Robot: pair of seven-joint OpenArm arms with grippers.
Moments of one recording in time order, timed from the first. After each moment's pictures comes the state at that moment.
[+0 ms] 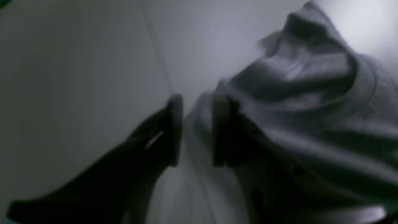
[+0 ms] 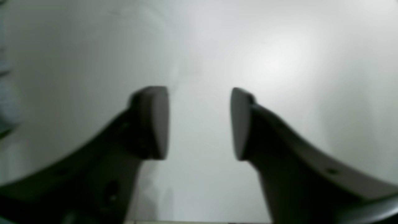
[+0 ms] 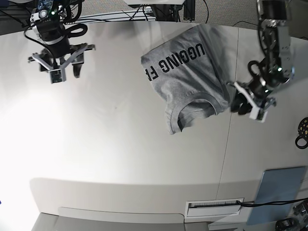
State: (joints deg) left arm 10.3 -24.1 -9.9 92.6 -30.1 -26.8 34.2; right arm -33.3 11.7 15.1 133.3 8.9 11.8 -53.2
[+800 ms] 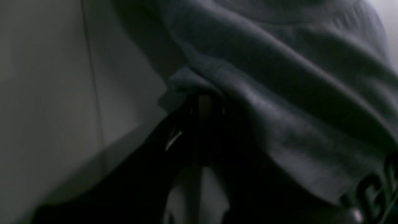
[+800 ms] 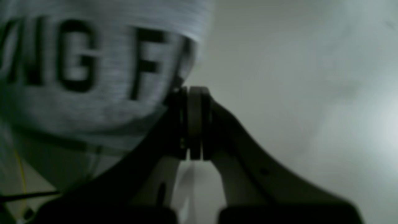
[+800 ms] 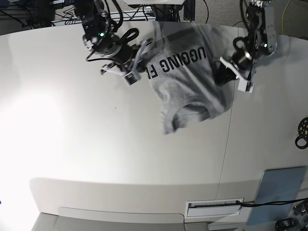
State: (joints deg) left arm 15.2 -13.6 -10.3 82.9 -33.2 -30.5 31.1; right arm -18.9 10.6 -17.7 106.8 7.8 14.5 -46.0
